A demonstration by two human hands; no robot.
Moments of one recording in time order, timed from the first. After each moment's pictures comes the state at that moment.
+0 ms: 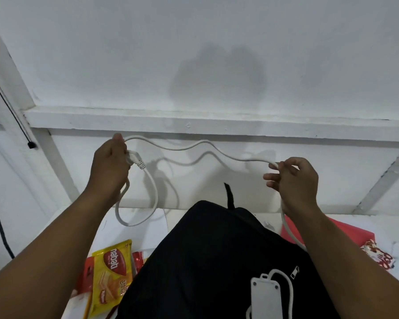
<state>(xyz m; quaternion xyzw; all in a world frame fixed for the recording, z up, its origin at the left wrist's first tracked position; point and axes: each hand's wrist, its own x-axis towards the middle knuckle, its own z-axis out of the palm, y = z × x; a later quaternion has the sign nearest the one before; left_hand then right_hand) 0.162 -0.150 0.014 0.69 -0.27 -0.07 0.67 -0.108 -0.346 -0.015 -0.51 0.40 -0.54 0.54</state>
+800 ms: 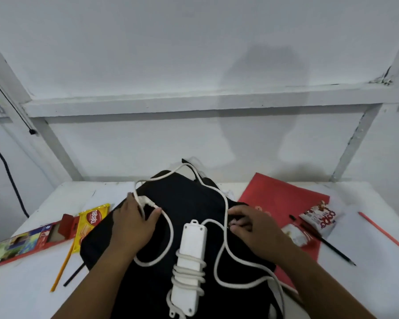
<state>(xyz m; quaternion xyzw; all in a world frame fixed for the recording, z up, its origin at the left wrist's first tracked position) -0.042 -0.121 -0.114 0.92 -0.27 -0.06 0.27 -0.295 -0.305 -0.121 -0.84 0.29 -0.17 0.43</state>
